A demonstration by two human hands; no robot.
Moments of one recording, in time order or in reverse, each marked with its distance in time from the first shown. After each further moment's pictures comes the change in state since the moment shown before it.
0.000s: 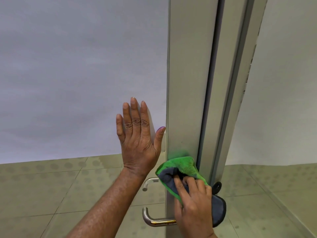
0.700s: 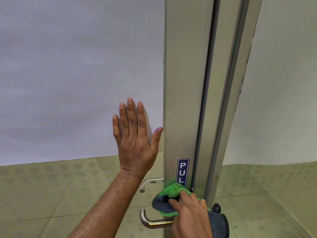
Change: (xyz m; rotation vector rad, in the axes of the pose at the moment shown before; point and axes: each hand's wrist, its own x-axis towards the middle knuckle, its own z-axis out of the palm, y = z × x) left_hand -0.001 0.000 0.002 0.007 -0.002 -0.009; right_hand 0.004 -0.006 -0.011 -0.091 -0.699 0.097
